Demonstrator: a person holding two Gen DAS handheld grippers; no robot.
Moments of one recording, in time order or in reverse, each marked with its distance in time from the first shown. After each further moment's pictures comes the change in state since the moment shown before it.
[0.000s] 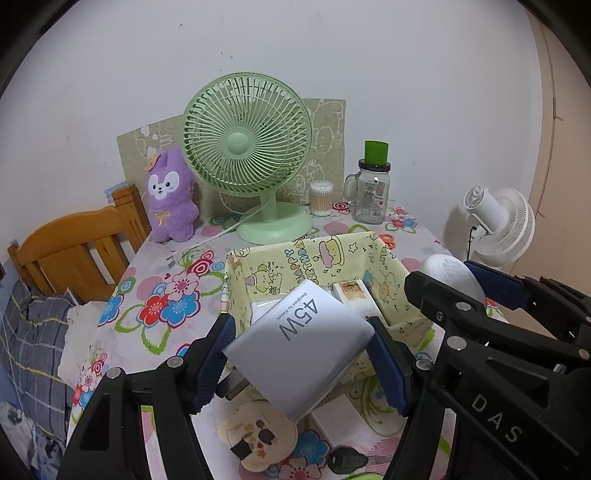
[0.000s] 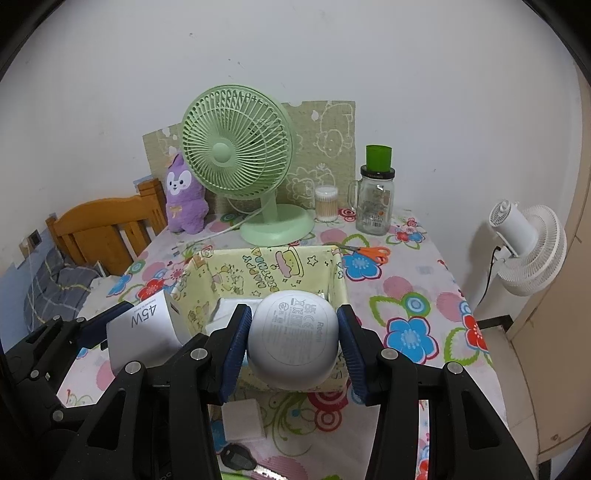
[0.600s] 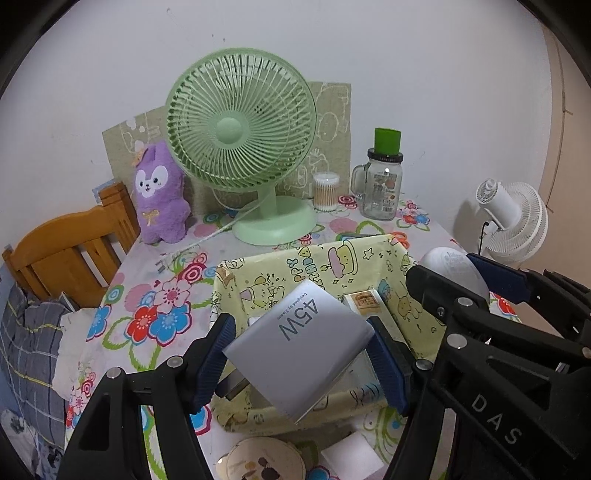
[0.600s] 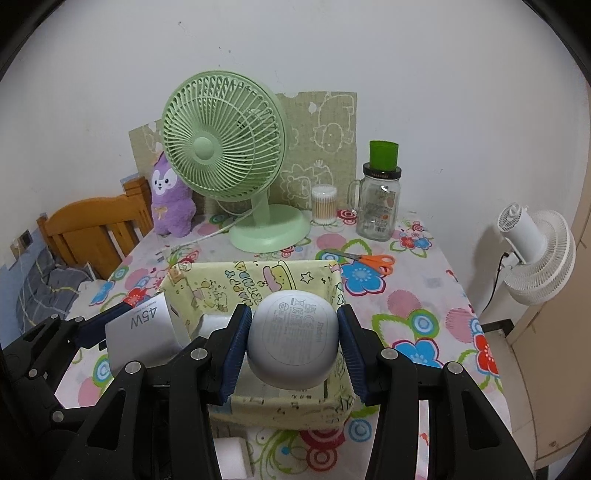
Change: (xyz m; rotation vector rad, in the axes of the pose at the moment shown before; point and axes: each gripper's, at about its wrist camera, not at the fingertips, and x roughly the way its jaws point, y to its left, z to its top) left arm 0.052 0.005 0.020 0.008 0.050 0.000; right arm 0.050 -0.007 0.020 -0.011 0.017 -0.013
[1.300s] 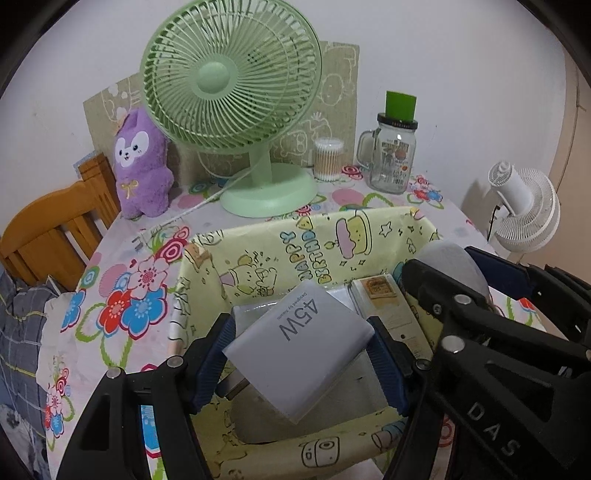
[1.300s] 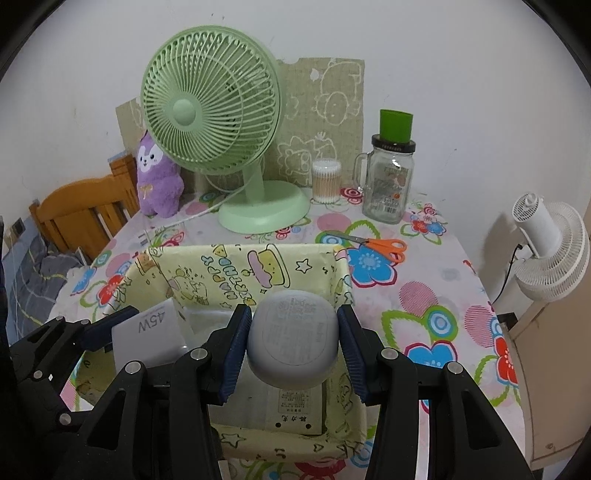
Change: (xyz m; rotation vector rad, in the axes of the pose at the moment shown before) left arm 0.057 0.000 -0.002 -0.015 0.104 -0.014; right arm 0.057 -0.005 -0.003 -0.018 0.082 0.006
